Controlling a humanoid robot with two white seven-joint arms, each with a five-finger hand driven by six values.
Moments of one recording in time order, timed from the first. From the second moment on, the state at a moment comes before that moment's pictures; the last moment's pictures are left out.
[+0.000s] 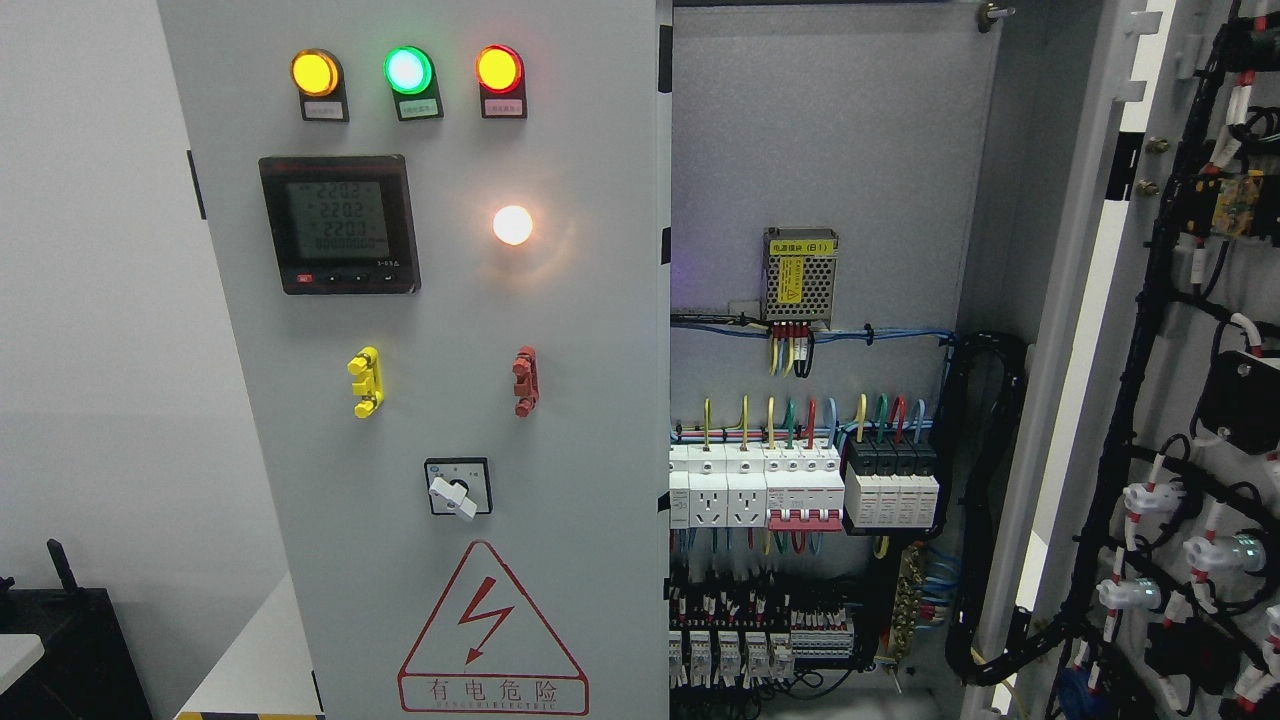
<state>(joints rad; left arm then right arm) 0.00 -0.04 0.12 0.08 -0.19 -0.28 -0.22 0.39 0.04 0.19 -0.60 -0.09 -0.04 -0.02</state>
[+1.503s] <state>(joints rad) 0.00 -0.05 0.14 0.08 -0.19 -0.29 -0.22 0.79 -0.29 0.40 -1.62 -0.09 -0.30 -0.01</state>
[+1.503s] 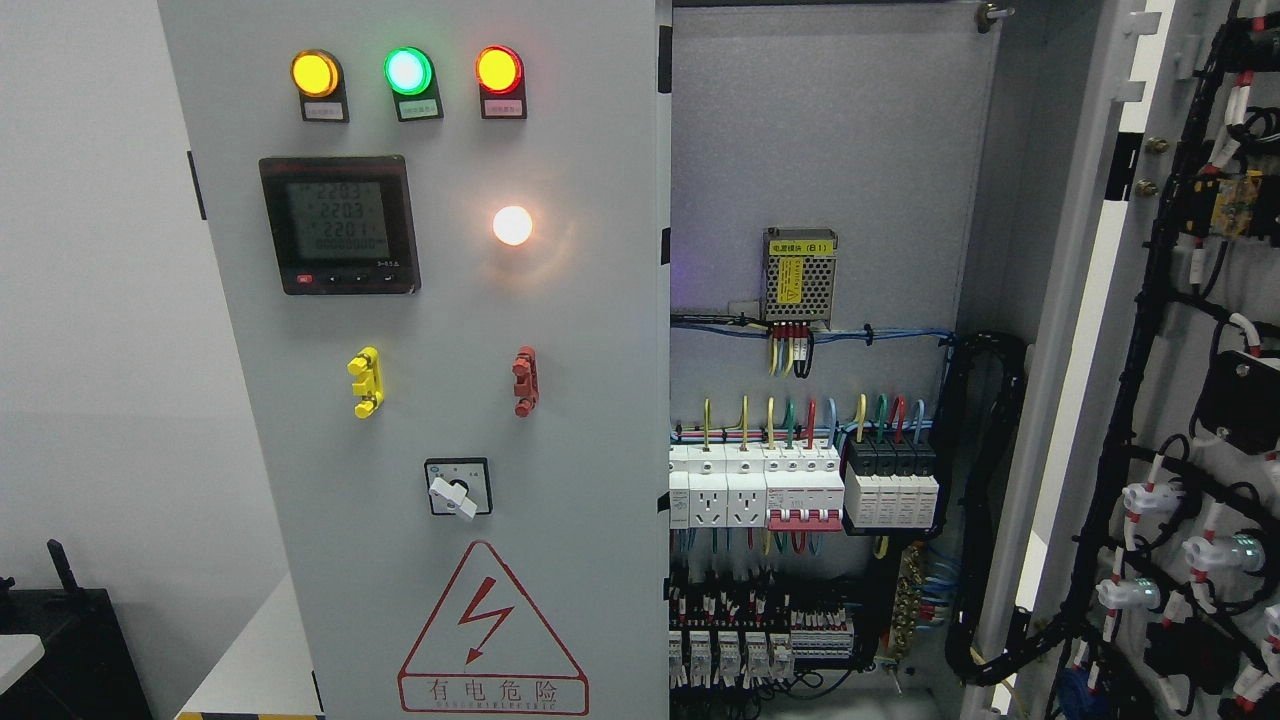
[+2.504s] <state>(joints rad) 0.00 -0.05 0.14 0.08 -0.19 -0.29 -0.22 0.52 -0.30 0.55 -1.80 -0.09 -0.42 -0.01</state>
